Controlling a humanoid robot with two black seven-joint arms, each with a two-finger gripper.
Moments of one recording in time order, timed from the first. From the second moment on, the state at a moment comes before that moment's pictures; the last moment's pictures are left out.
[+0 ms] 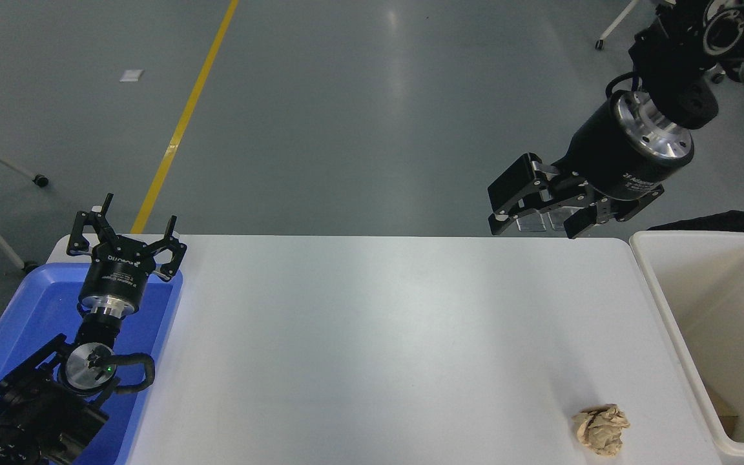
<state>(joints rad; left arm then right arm) -0.53 0.24 -0.99 -0.46 -0.11 -0.69 -0.40 2.41 -0.37 -1.17 1.51 -0.08 0.78 0.00</state>
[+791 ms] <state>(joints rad) -0.53 0.24 -0.99 -0.46 -0.11 -0.69 -0.40 2.27 -0.48 -1.16 1.51 -0.21 0.79 0.00</state>
